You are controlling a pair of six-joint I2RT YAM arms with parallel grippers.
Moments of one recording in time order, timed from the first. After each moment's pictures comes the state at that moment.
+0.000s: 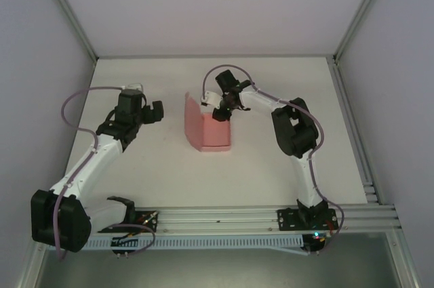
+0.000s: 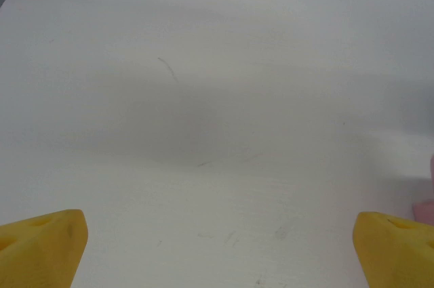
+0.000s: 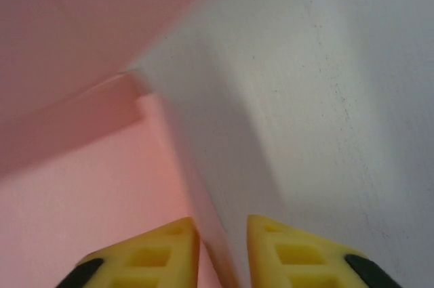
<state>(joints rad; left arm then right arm) -0.30 1.15 0.85 -0.38 -0.26 -0.29 0.59 2.19 1.67 -0.63 -0.25 -0.64</state>
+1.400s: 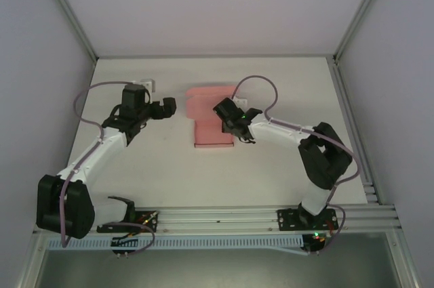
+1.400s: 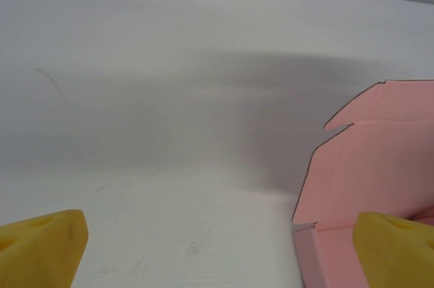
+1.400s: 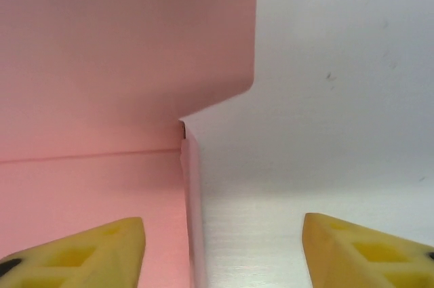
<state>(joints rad) -0.29 1.26 0.88 -0.24 0.02 -0.28 0.80 1.72 1.18 -0.54 0.42 0.71</state>
